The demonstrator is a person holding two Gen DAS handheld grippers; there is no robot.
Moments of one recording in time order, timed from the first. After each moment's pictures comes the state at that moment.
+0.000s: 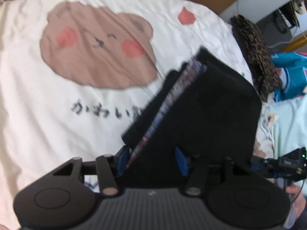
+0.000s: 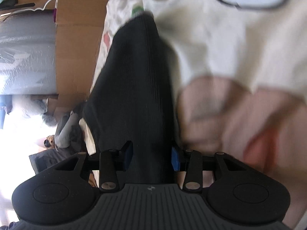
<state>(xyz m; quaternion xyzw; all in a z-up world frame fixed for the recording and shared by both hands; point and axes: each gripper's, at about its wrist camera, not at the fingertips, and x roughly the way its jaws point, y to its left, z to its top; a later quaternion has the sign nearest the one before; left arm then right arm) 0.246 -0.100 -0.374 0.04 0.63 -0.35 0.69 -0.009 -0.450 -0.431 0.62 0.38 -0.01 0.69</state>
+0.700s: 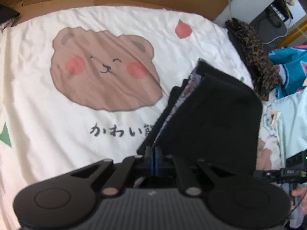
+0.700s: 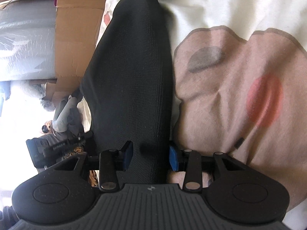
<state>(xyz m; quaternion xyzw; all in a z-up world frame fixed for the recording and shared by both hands) 0.259 -0.095 -0.349 0.08 0.59 -0.35 0.72 -0.024 -0.430 -0.432 0.61 0.40 0.01 0.69</state>
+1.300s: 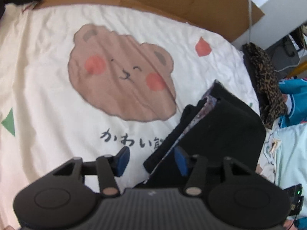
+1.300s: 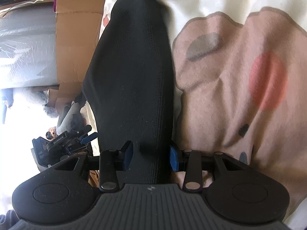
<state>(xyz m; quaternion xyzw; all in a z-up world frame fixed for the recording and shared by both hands) 0.273 -0.081 -0.348 0.01 0.59 -0.32 0.74 -0.022 -0.420 -0.430 0.63 0.38 0.00 0.68</state>
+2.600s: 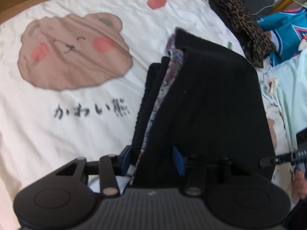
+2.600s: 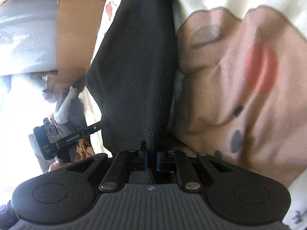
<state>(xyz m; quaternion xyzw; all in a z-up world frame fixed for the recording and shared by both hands) 0.206 -0.113 -0.376 0.14 0.60 -0.40 0.68 -0.032 -0.427 -0.416 0.60 0.43 0.03 0.67</state>
